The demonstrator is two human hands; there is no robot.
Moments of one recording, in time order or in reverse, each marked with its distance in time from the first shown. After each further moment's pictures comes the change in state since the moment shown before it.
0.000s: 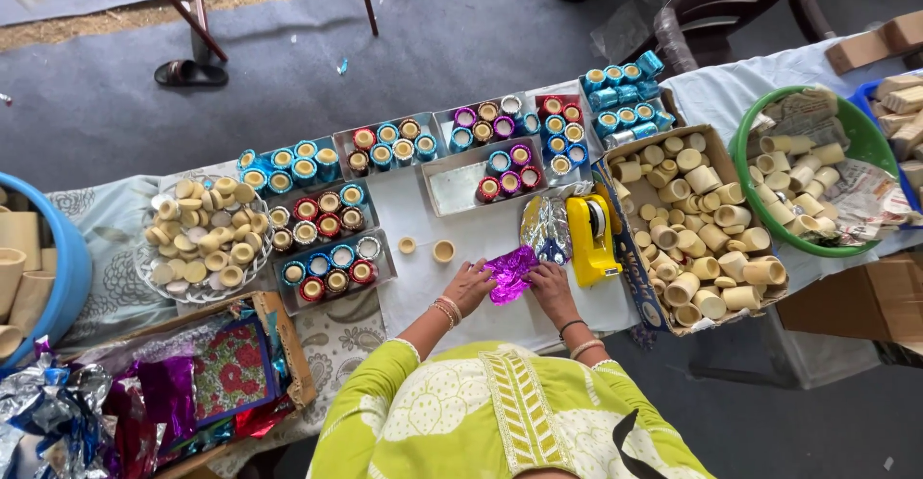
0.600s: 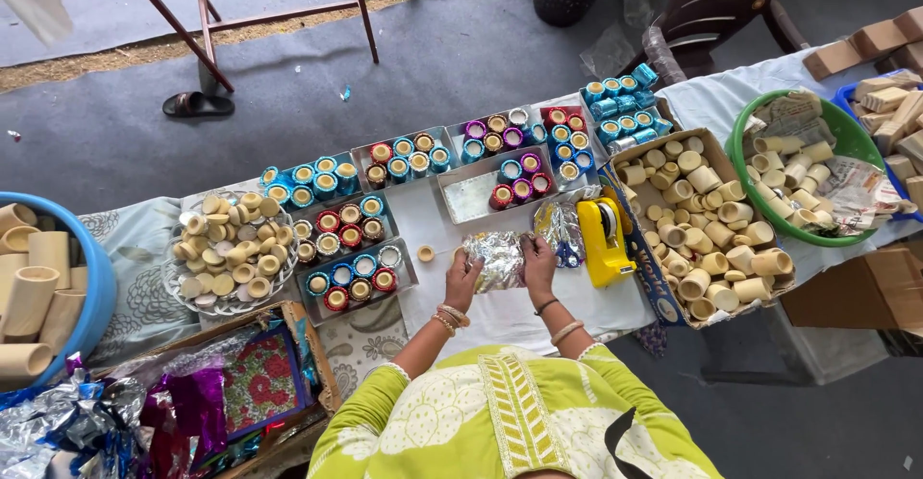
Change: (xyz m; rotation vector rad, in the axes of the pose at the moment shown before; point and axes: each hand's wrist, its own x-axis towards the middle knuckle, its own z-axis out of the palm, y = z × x) left_hand -0.026 -0.010 -0.058 -1.119 0.626 -0.604; right_hand 0.082 -0.077 0.034 0.923 0.502 0.539
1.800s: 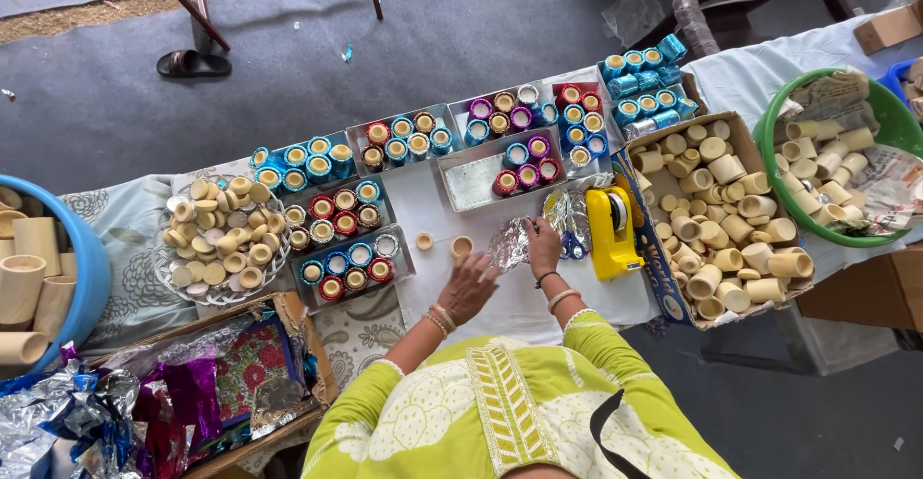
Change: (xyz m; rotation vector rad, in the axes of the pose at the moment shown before) left_hand -0.014 -0.008 -0.006 0.976 -0.227 0.836; right_hand 0.039 0.008 -0.001 -0.651 -0.009 0.040
